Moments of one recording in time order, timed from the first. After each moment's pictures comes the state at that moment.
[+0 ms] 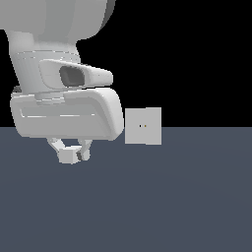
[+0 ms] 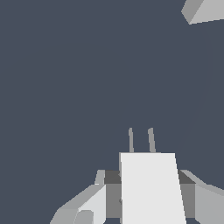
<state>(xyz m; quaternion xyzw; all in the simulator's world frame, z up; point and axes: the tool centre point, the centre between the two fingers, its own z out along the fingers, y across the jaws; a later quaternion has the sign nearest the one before) -0.065 0.098 0.048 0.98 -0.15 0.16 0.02</state>
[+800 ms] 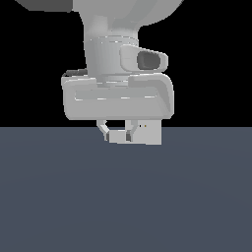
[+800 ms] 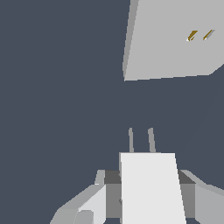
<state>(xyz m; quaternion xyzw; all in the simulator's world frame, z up) -0.045 0.014 0.080 0.98 -0.09 0.16 0.02</state>
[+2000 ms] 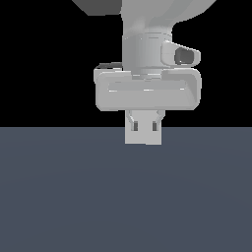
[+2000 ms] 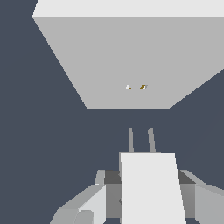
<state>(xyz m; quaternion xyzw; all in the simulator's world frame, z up) -0.023 -0.041 0.100 0.99 -0.05 0.16 0.01</state>
